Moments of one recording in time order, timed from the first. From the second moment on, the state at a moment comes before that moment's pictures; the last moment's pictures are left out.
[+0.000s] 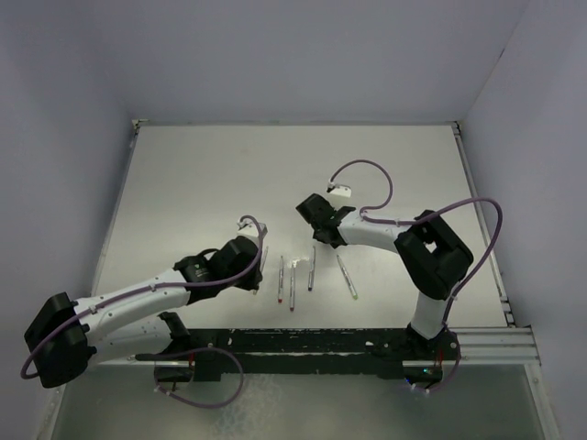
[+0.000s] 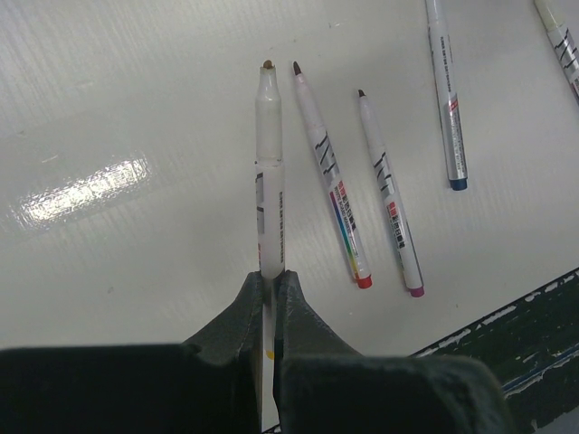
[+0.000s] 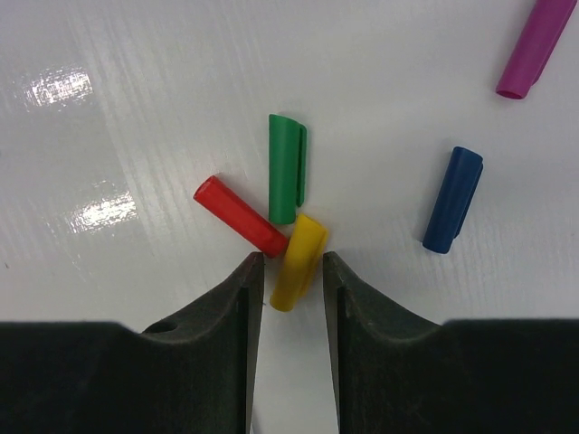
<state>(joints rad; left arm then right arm) -0.92 1.03 0.57 -0.40 -0.19 -0.60 0.77 1.81 1.07 -0.38 0.58 0.89</state>
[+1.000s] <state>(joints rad) -0.92 1.05 0.57 -0.40 -0.18 -0.60 0.77 1.82 1.07 -0.45 0.64 0.95</state>
